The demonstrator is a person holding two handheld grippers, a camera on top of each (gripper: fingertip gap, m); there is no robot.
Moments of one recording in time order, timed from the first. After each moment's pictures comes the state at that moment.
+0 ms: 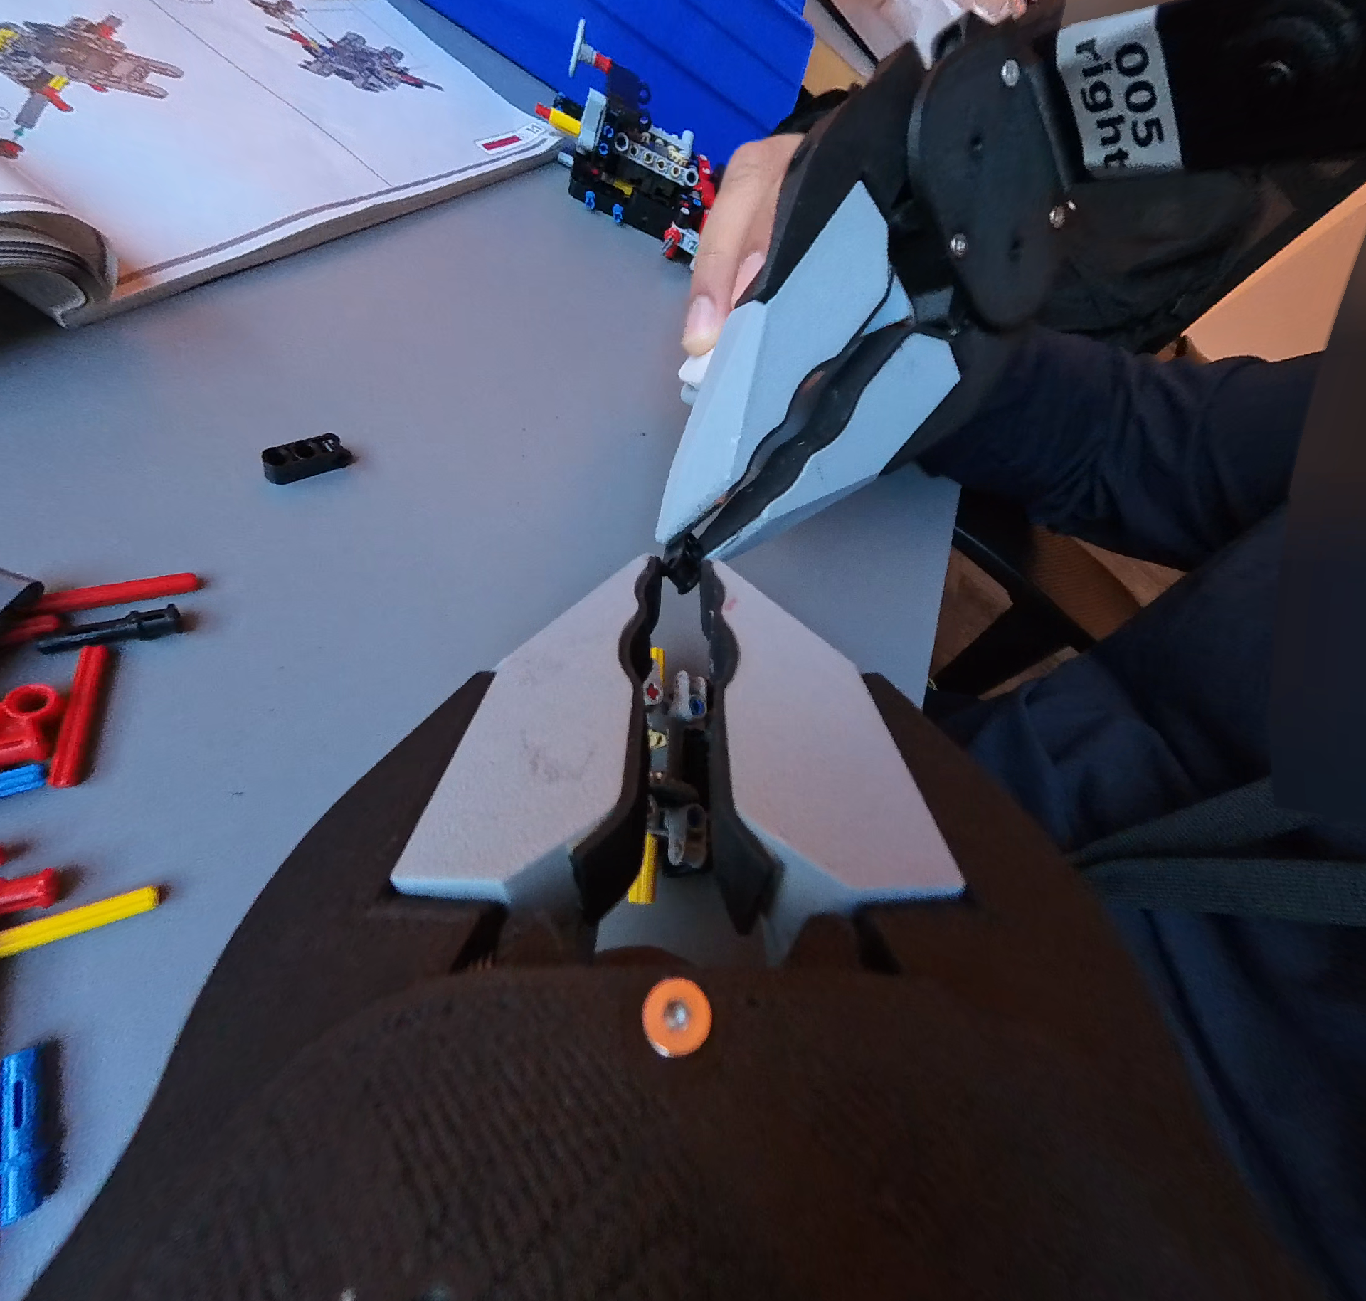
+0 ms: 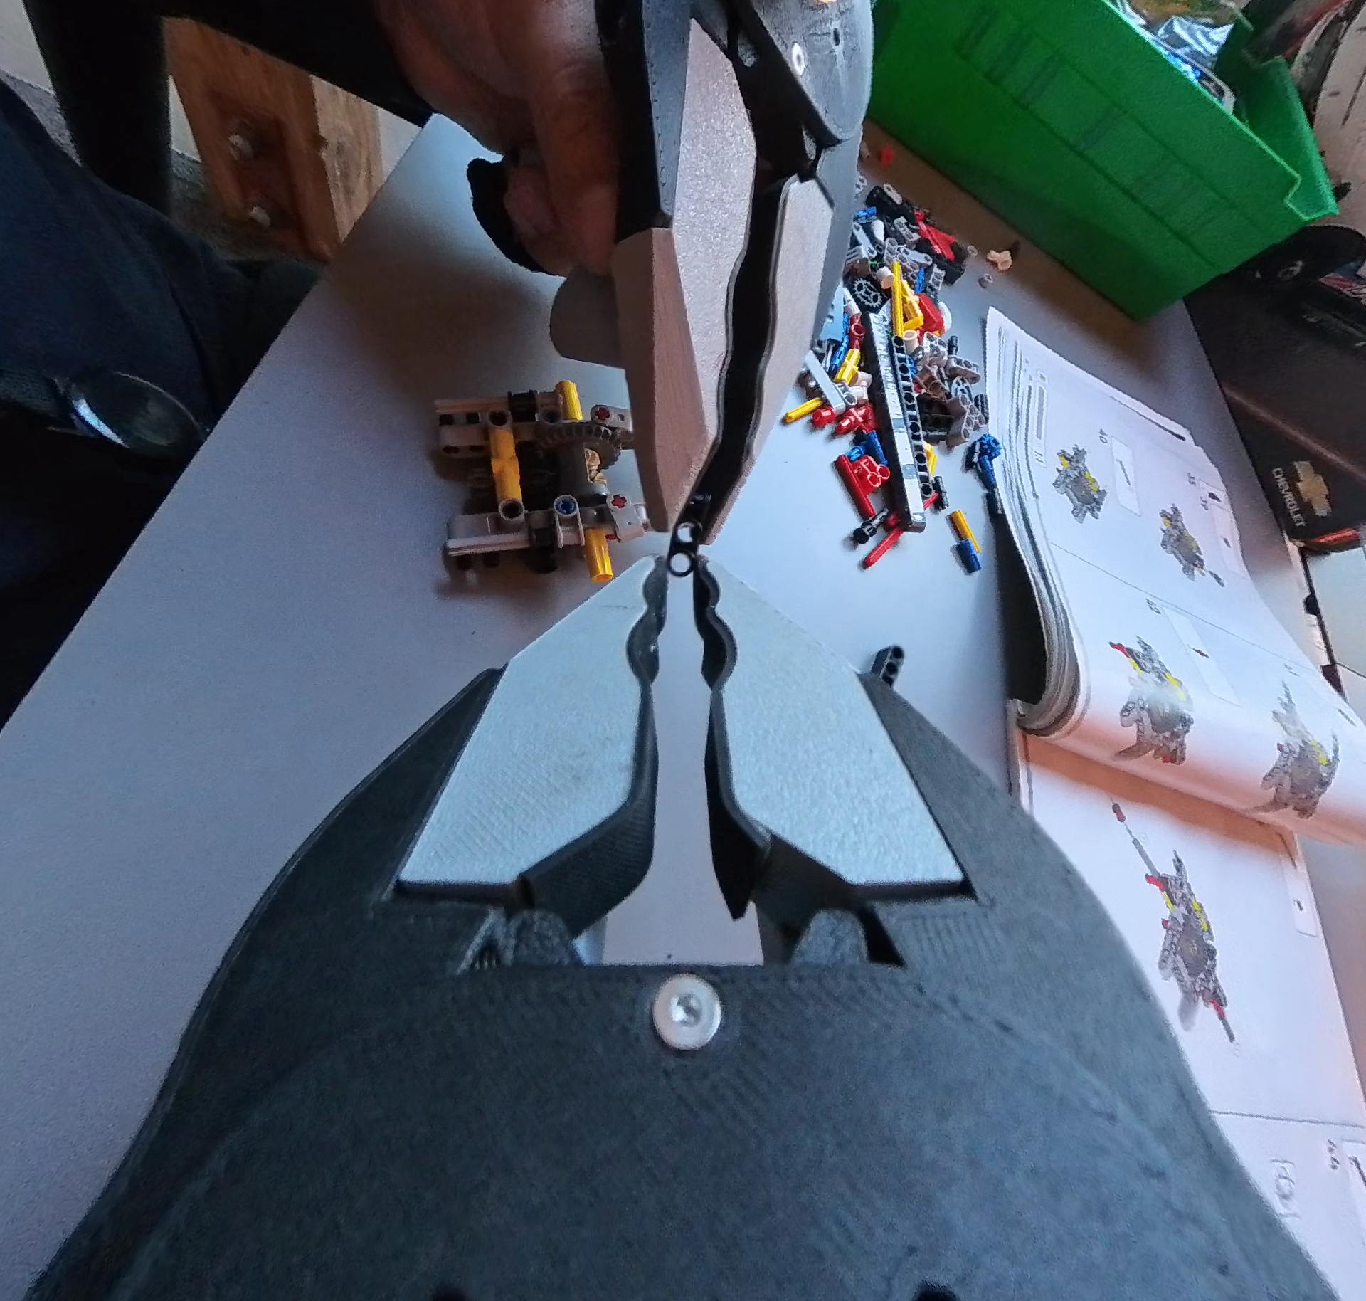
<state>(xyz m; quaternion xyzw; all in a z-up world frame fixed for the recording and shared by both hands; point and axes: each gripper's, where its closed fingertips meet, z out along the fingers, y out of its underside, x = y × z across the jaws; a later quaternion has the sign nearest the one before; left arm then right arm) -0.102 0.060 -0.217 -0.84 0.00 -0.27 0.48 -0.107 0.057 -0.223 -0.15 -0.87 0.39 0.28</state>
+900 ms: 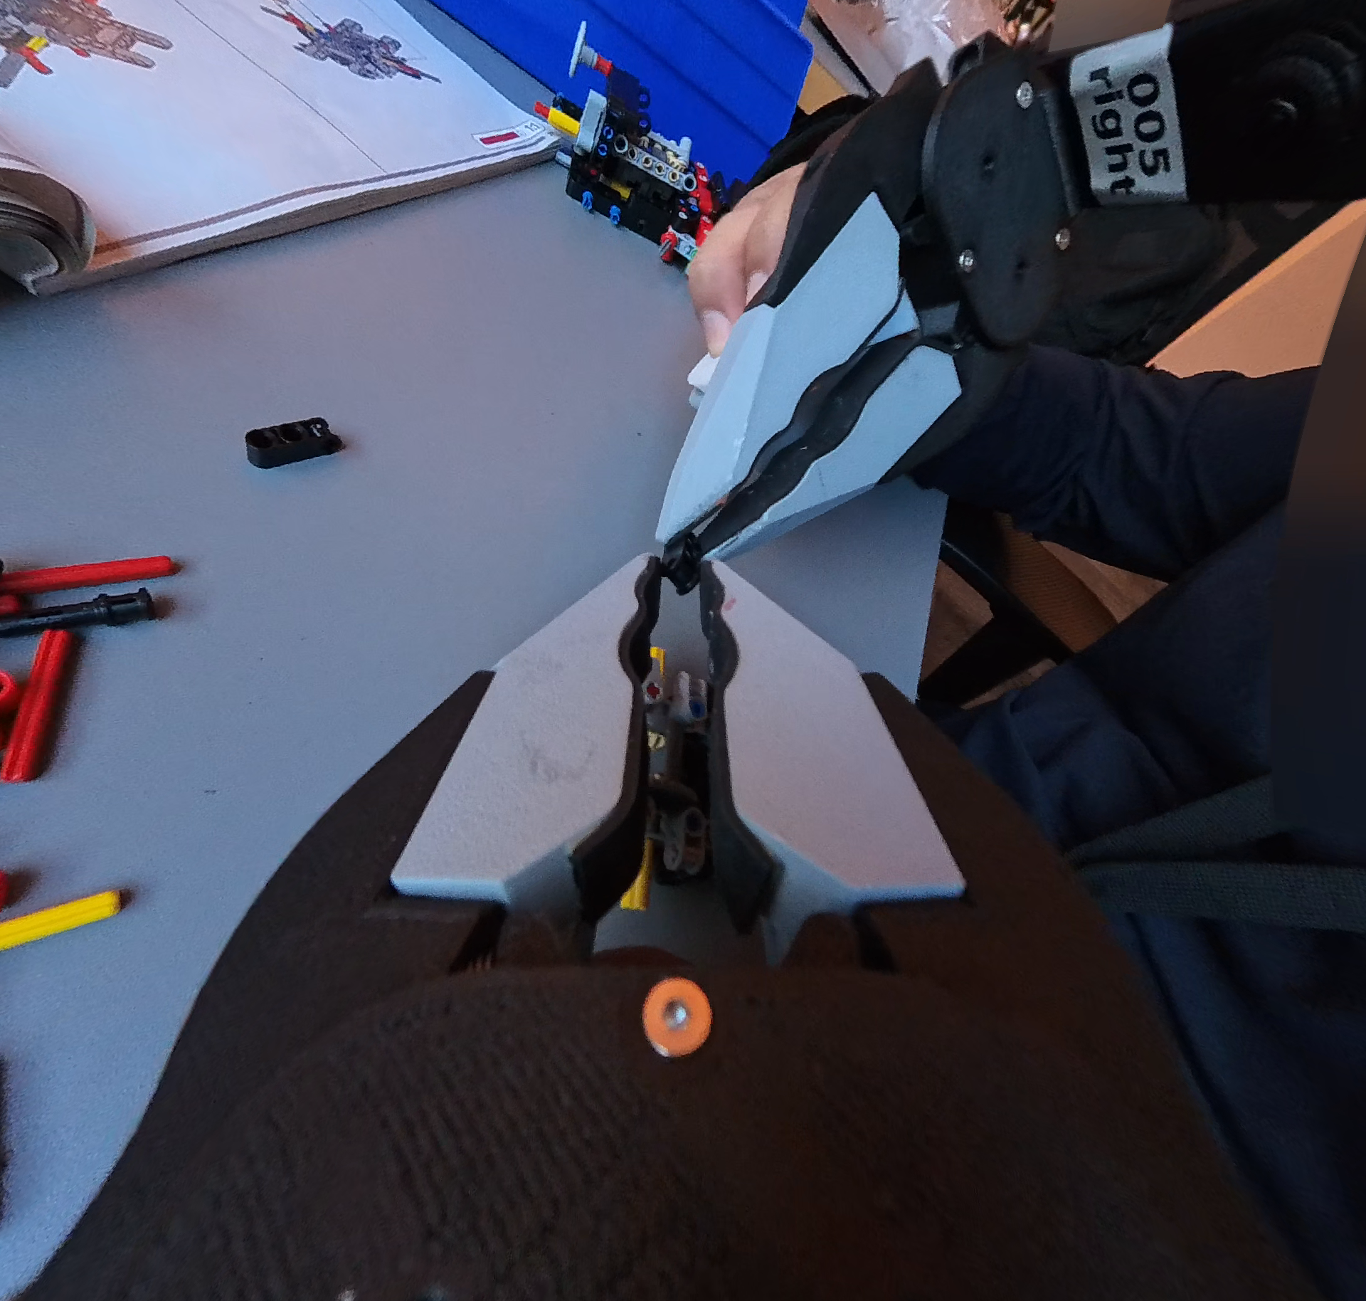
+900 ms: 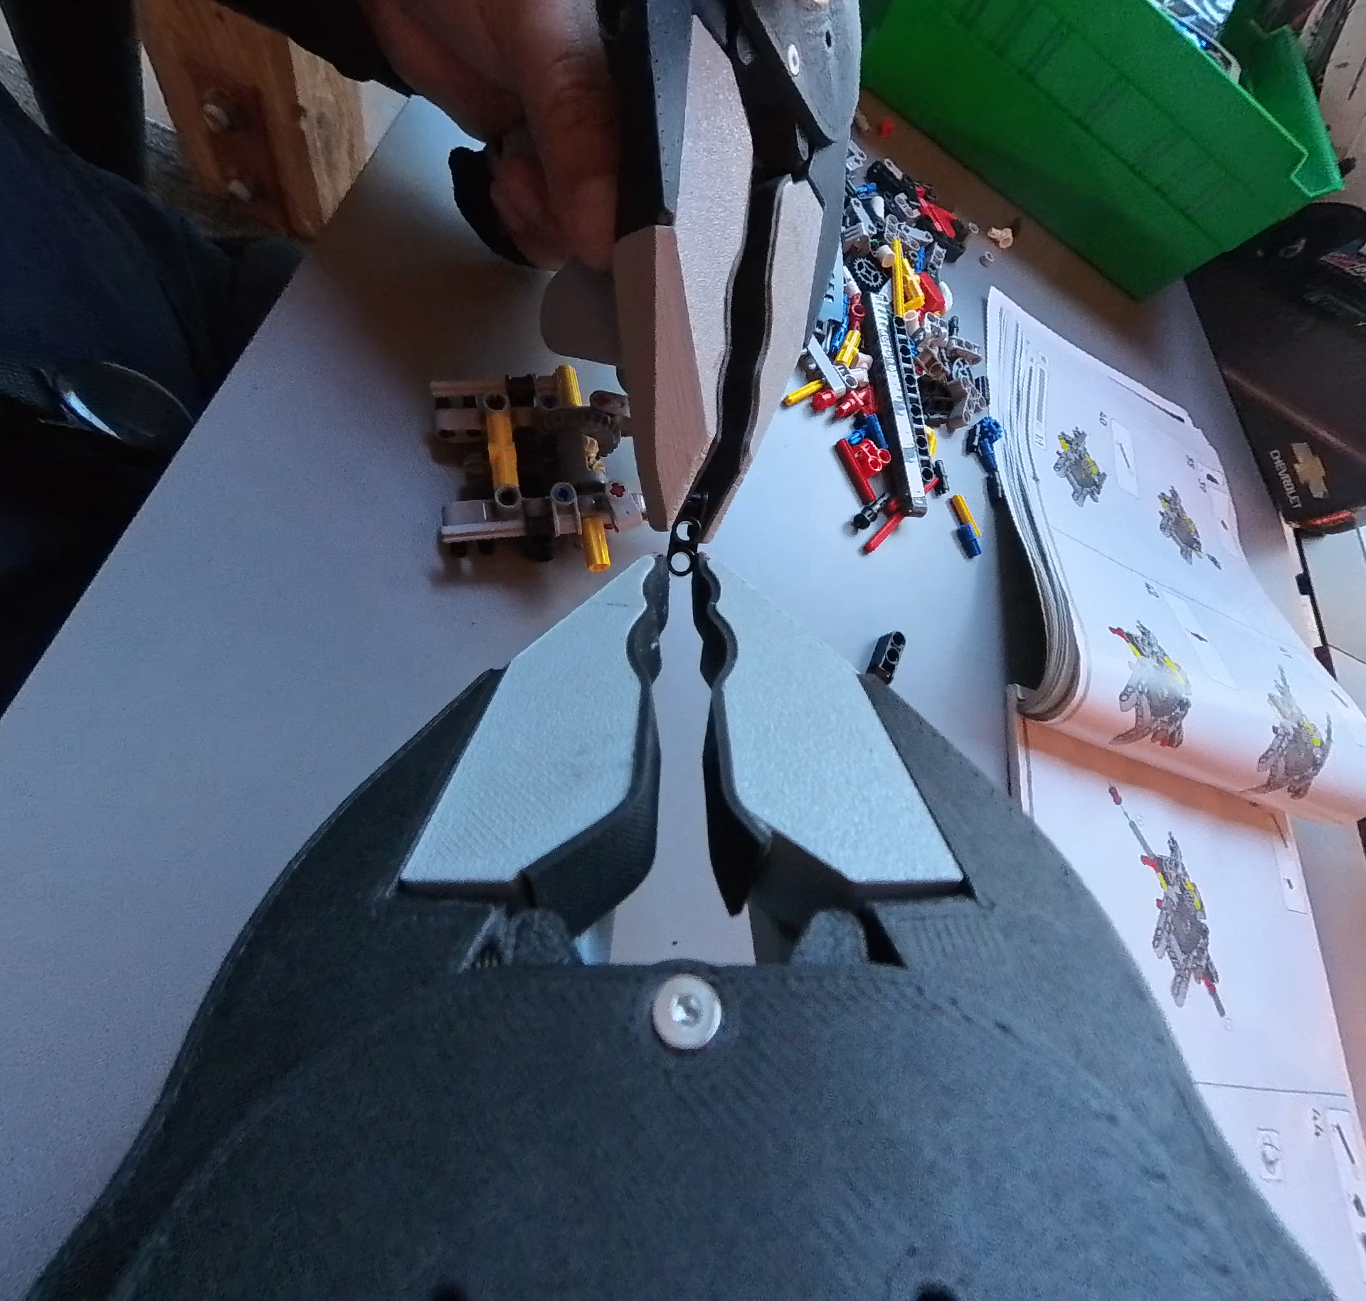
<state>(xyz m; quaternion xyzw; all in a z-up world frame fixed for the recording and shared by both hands) -0.101 0.061 -0.219 -0.83 -0.02 -0.29 0.48 -0.106 0.058 -0.226 -0.16 -0.87 0.37 0.28</state>
